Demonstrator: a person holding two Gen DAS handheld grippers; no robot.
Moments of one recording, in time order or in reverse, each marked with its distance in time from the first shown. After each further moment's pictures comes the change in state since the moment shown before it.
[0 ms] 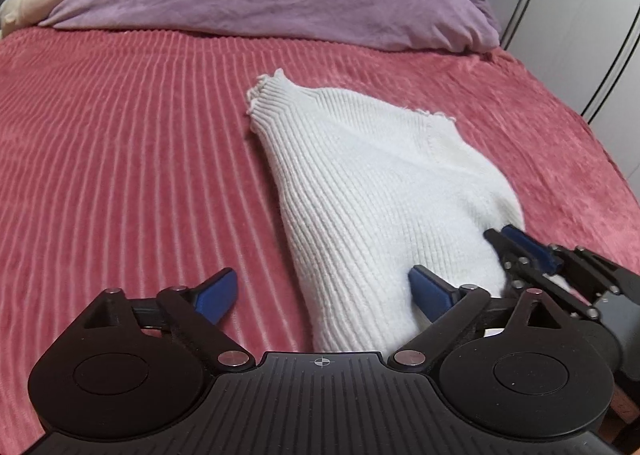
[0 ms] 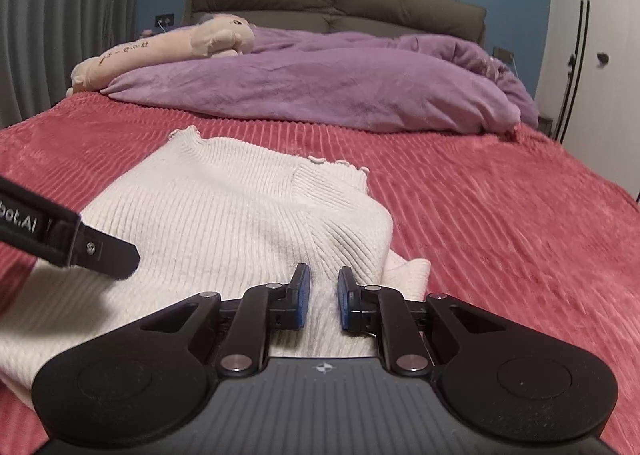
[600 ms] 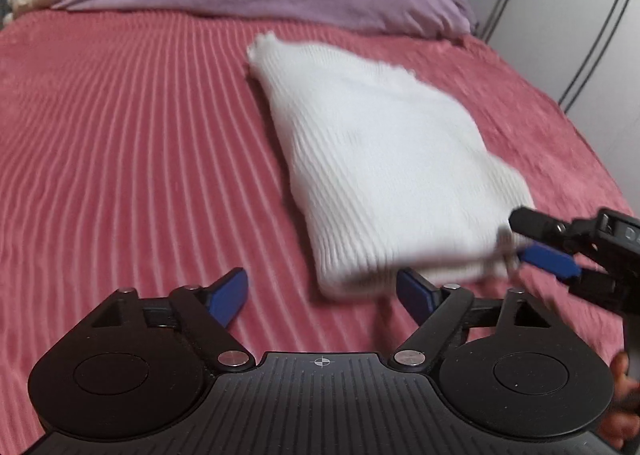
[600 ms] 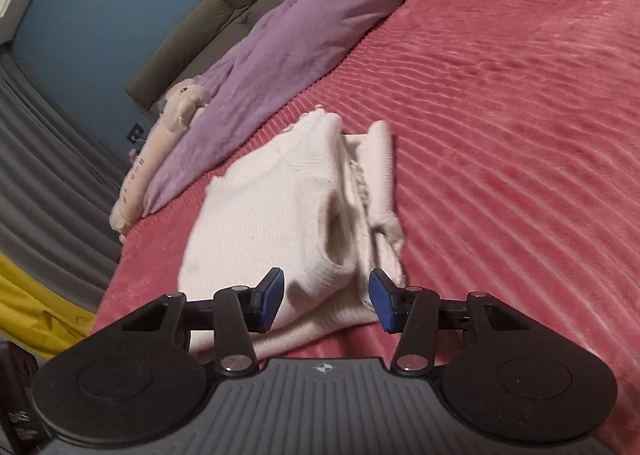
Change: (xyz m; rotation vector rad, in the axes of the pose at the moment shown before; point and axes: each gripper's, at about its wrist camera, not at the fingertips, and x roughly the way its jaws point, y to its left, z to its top) left arm -0.062 0.001 -0.074 -0.013 -0.017 -0.049; right arm -0.091 -0.067 -0.051 0.772 0.126 0.273
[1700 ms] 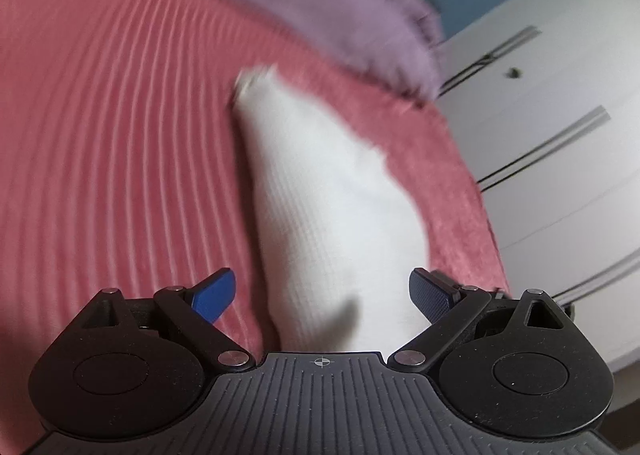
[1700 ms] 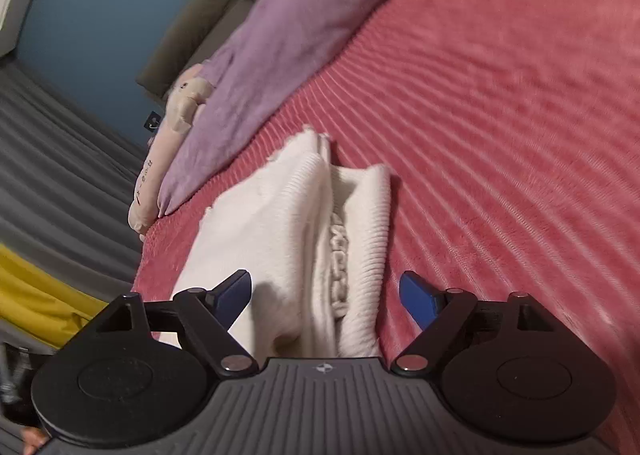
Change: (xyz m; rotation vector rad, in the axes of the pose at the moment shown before) left arm 0.036 0.081 0.064 -0.377 0.115 -0.405; right arm 0.074 -0.046 0.080 0.053 0.137 0.101
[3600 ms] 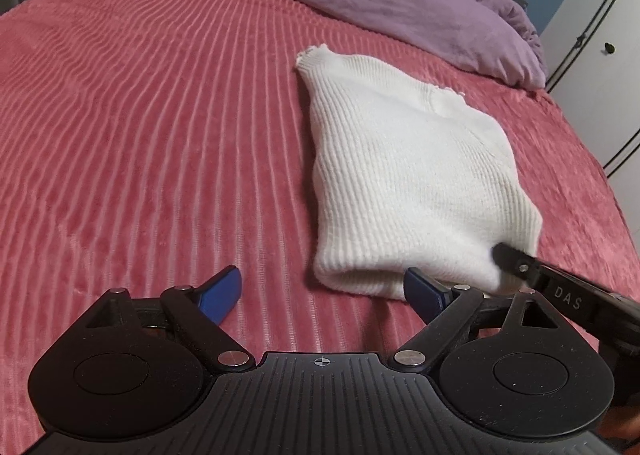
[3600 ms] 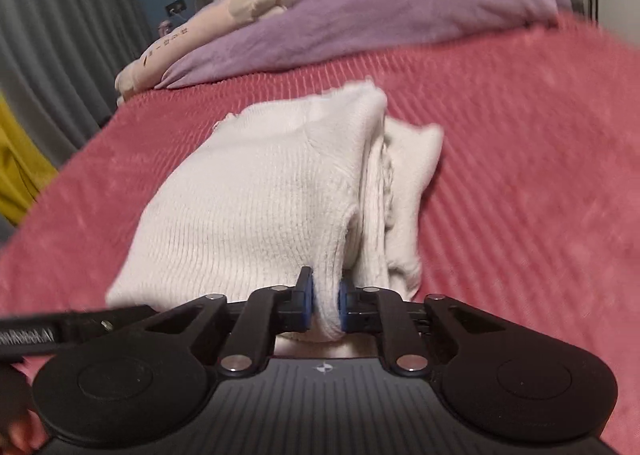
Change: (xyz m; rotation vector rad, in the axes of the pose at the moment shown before) left arm -0.085 0.013 -0.088 0.143 -0.149 0.472; right arm 0.031 0.166 -0.134 -0.557 0.003 -0.300
